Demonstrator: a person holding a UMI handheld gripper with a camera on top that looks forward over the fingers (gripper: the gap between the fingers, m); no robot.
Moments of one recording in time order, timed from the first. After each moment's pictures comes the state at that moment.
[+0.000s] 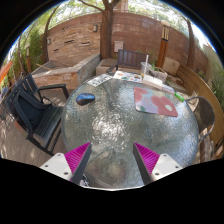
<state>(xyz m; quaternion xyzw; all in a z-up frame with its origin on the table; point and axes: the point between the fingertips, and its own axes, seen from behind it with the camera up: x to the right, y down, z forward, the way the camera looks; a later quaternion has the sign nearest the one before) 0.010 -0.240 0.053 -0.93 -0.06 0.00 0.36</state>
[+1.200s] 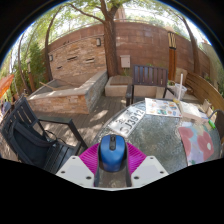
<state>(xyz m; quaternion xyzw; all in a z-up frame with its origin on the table) -0.167 0.048 0.050 -0.89 -0.05 0.06 0.44</state>
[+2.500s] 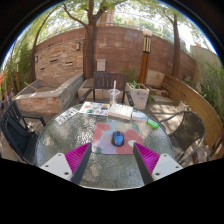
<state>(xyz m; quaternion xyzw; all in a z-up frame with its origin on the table) 0.179 -0.107 0.171 -0.89 -0.01 -0.04 0.45</state>
